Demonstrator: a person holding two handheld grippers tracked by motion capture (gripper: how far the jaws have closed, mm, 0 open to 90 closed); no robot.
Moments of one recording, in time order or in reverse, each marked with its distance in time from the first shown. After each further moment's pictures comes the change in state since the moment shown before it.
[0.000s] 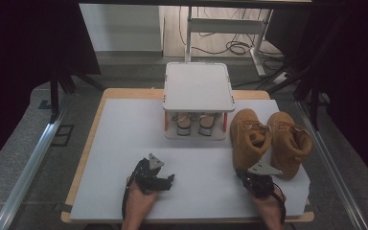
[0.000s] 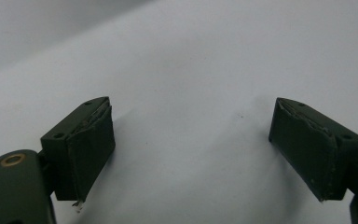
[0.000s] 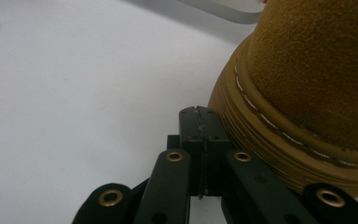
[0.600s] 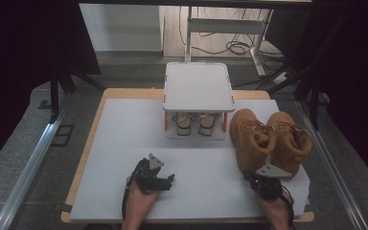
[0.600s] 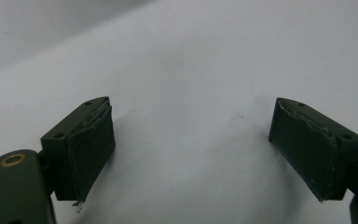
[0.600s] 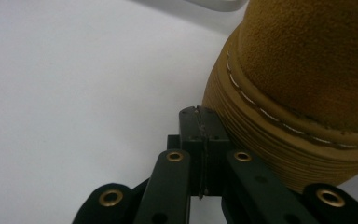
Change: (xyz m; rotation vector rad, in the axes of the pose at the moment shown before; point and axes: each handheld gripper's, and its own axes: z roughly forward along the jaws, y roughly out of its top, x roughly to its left) left arm 0.000 0.000 0.000 0.000 0.000 0.001; right arm -0.015 -0.011 -0.014 0.004 -0.011 0.014
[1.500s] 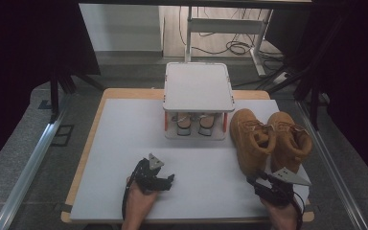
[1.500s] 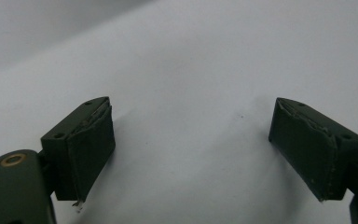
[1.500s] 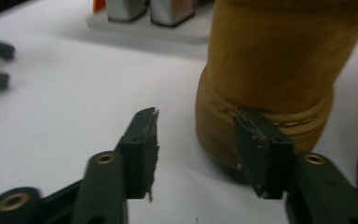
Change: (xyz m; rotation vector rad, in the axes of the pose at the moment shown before) left arm 0.000 0.000 0.000 0.000 0.001 0.000; right arm -0.004 -0.006 -0.035 -0.143 0.007 0.187
